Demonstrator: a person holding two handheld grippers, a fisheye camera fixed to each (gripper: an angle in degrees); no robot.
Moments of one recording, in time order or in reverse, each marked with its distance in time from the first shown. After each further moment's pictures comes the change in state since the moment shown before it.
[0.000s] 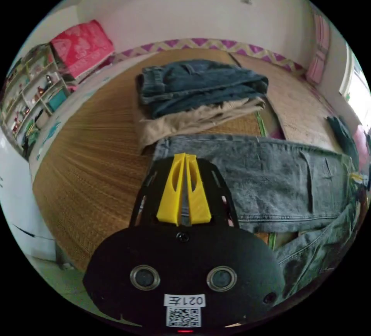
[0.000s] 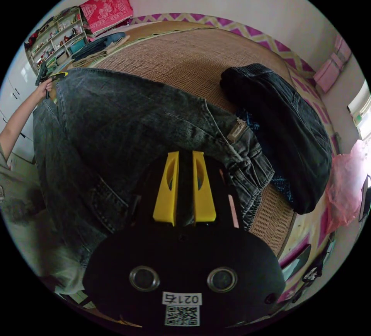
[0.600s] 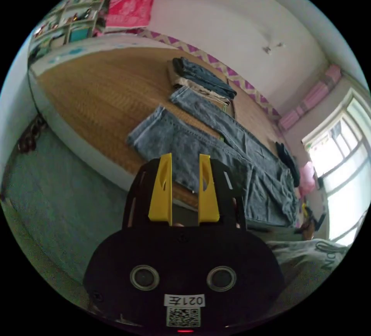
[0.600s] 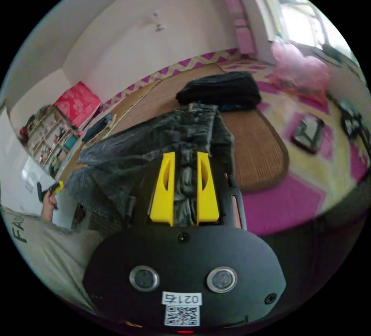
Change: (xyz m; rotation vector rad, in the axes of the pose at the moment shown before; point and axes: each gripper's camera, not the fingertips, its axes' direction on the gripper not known) left arm -0.100 0.232 -0.156 -0.014 0.225 -0.435; right arm 0.027 0.341 -0.142 0.436 -0.078 0.668
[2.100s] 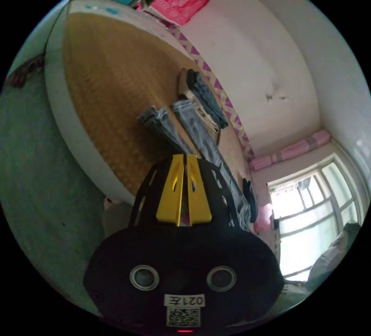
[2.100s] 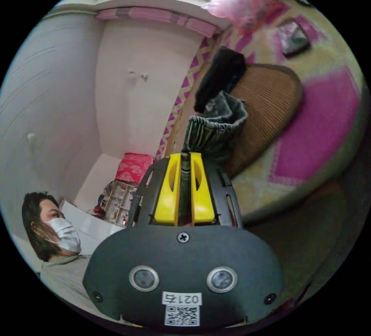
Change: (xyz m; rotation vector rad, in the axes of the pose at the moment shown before) left arm 0.008 -0.091 0.015 0.071 0.203 -0.130; right arm 0.096 0.016 -0.008 0.094 -0.595 0.400
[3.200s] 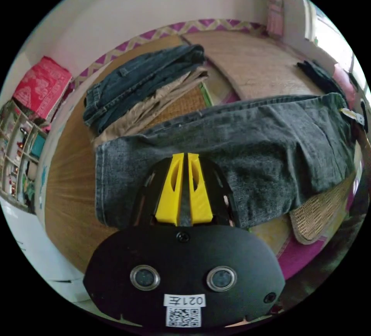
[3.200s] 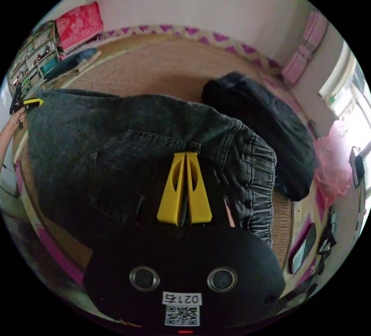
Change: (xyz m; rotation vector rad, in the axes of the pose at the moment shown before) left arm 0.222 -0.050 0.346 -0.310 -0.466 0.891; right arm -0.139 0.018 0.501 -0.443 0.885 -0.911
